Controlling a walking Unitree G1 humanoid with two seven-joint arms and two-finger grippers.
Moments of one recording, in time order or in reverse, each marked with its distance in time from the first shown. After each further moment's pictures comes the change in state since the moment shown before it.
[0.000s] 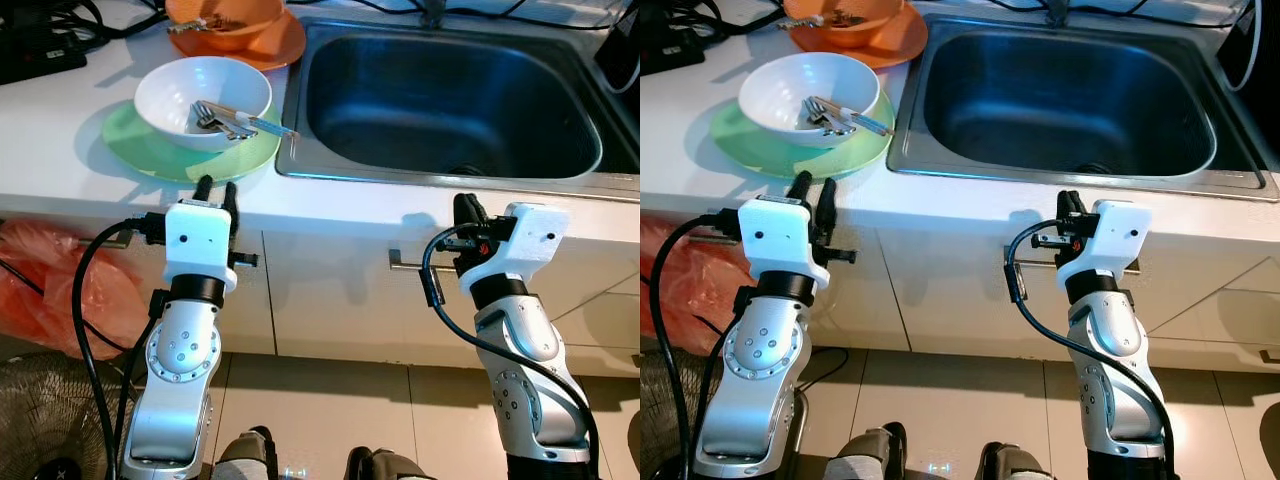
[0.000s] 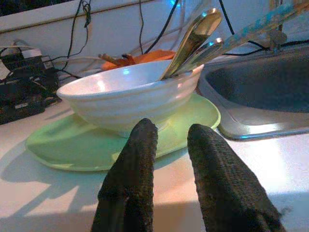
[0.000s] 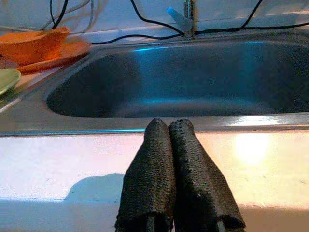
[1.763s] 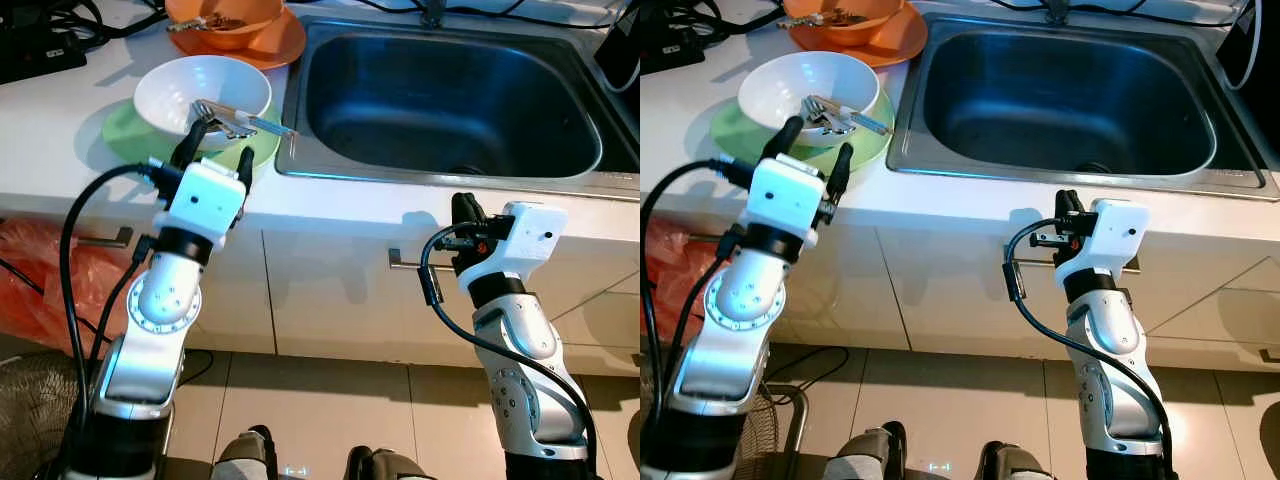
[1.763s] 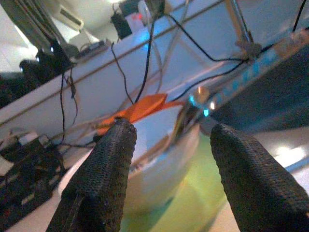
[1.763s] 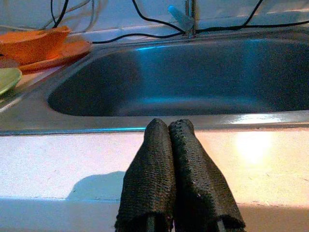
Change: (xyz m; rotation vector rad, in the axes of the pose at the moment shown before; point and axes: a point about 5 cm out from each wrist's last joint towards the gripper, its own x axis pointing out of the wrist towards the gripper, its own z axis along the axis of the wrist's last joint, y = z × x) left arm 0.040 0.020 0.016 0.290 -0.180 -0.146; right arm 0.002 0.001 -0.001 0.005 0.002 0.003
